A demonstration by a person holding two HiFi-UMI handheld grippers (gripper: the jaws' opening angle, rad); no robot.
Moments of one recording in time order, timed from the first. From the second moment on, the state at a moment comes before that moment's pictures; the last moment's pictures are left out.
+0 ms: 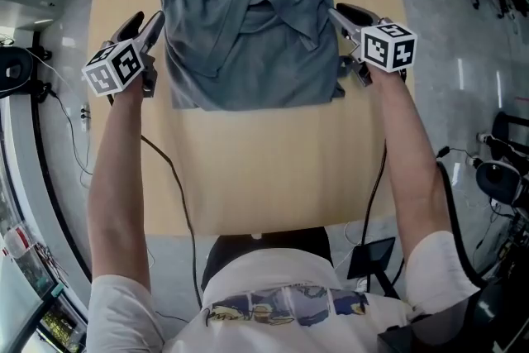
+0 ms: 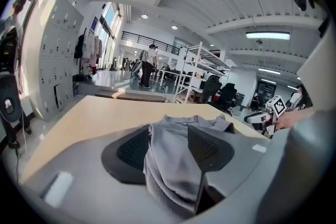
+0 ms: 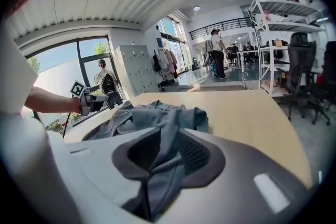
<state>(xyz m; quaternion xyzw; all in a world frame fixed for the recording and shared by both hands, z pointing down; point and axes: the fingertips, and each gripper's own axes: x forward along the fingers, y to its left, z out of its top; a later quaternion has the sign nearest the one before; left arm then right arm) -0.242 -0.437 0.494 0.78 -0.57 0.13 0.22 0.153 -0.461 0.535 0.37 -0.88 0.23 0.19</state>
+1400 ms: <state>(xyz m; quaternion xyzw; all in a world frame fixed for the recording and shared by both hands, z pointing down) -0.179 0.094 0.392 0.92 -0.34 0.16 0.11 0.038 0.053 0.428 0.42 -0.87 0.14 0.23</state>
